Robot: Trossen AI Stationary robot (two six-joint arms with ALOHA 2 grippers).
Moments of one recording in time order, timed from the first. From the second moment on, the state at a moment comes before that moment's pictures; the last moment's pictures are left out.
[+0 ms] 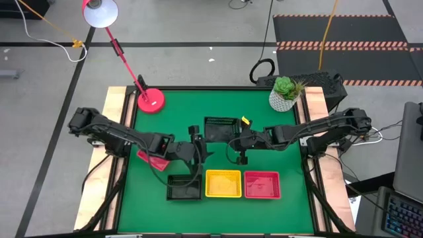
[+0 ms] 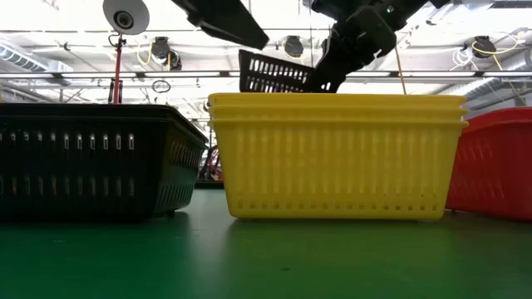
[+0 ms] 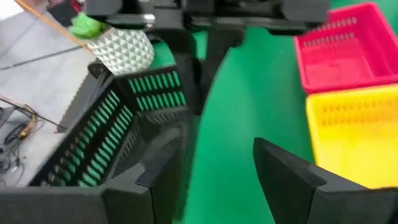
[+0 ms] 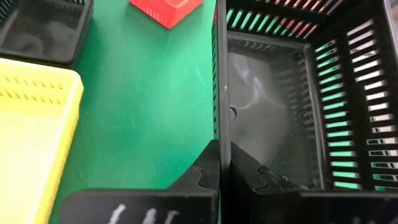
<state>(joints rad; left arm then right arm) -0.26 1.52 1.11 -0.17 -0.47 0.09 0.12 1.42 0.95 -0.26 0.29 -0.10</state>
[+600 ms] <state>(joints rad) -0.18 1.59 1.11 -0.18 -0.38 0.07 0.13 1.47 0.95 -0.23 0.29 -0.11</state>
